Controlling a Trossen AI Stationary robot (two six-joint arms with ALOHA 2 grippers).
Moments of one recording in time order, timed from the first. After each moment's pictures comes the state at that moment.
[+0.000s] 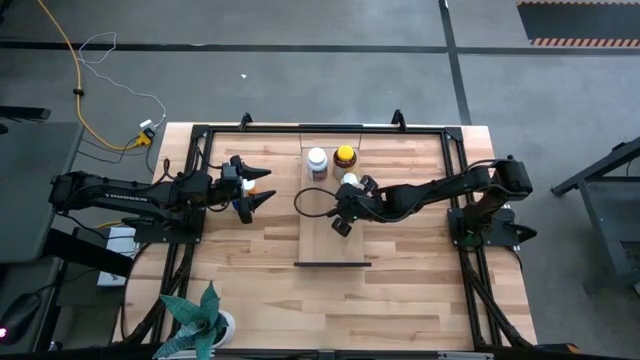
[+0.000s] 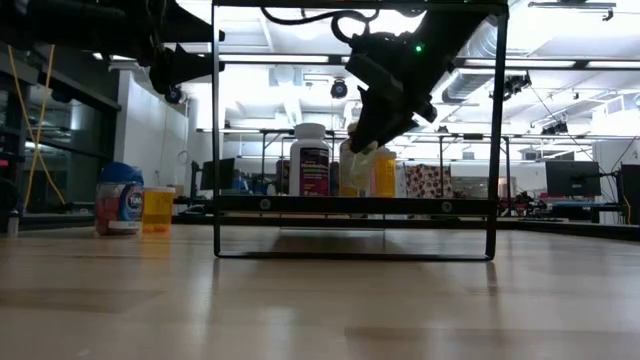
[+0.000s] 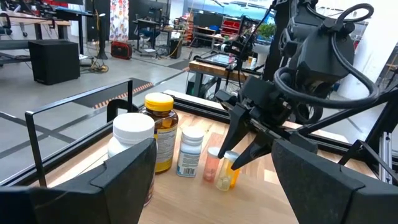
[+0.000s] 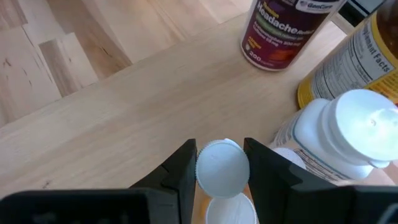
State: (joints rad) left arm 0.15 0.71 0.31 0.36 -0.25 -0.17; right arm 0.09 1.67 1.12 -0.38 0.46 0.47
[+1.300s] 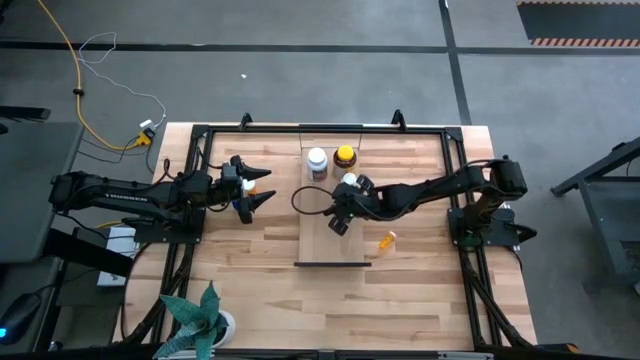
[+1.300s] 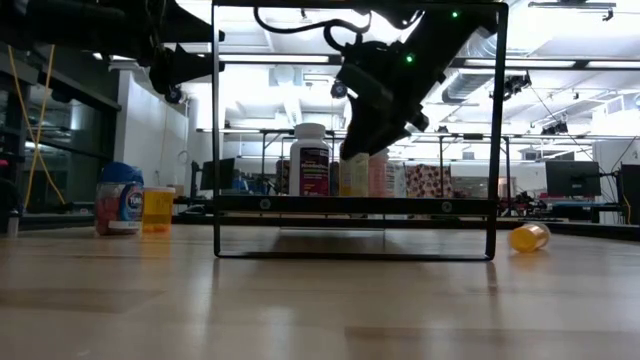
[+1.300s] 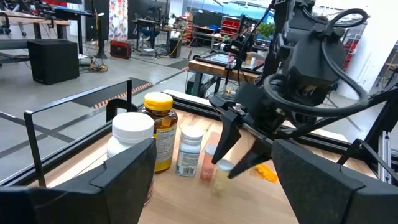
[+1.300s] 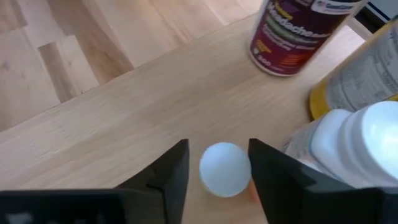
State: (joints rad) left arm 0.15 0.71 0.31 0.36 -0.25 -0.17; right arm 0.07 1.70 1.11 -0.32 0.43 0.44
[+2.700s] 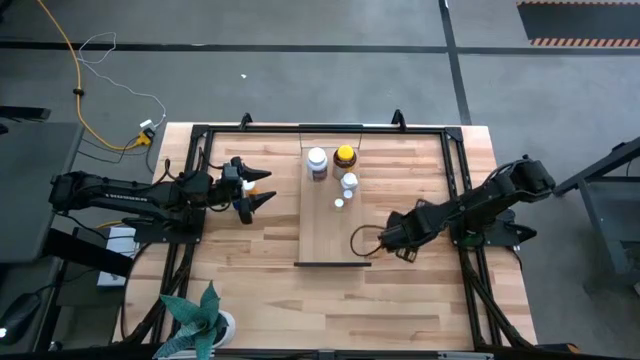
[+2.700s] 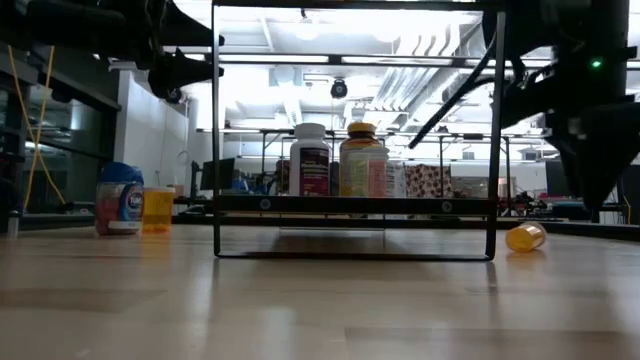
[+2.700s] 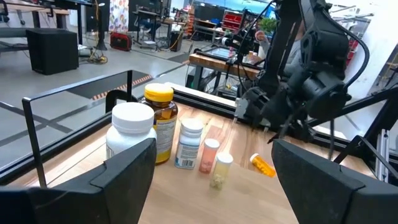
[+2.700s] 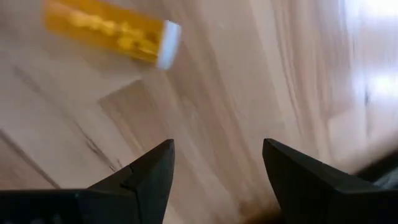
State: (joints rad) left arm 0.15 0.71 0.31 0.33 -0.25 -0.21; right arm 0.31 1.50 0.88 -1.09 0.19 0.70
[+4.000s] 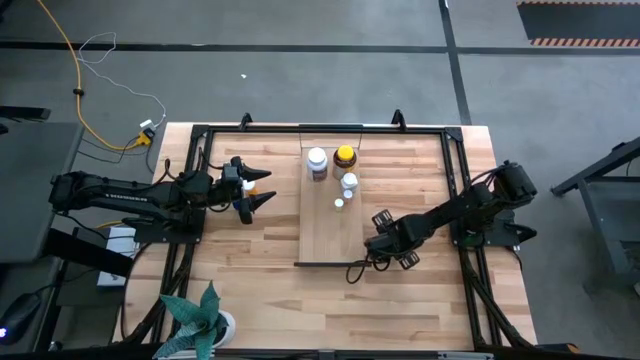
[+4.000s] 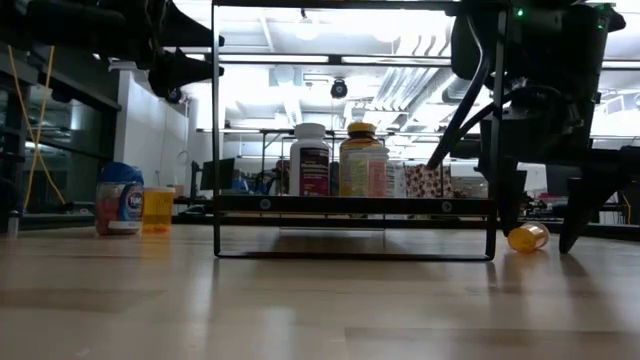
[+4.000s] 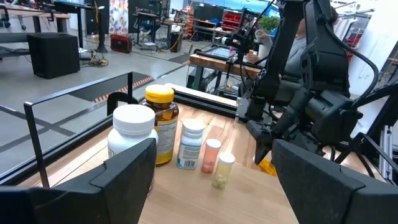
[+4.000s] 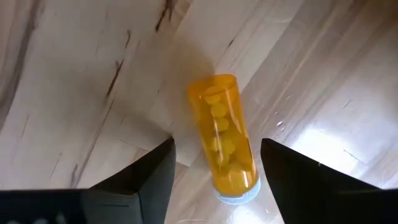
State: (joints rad) left arm 0.15 0.71 0.31 0.33 -0.25 -0.18; right arm 0.31 1.67 0.88 -0.76 0.23 -0.27
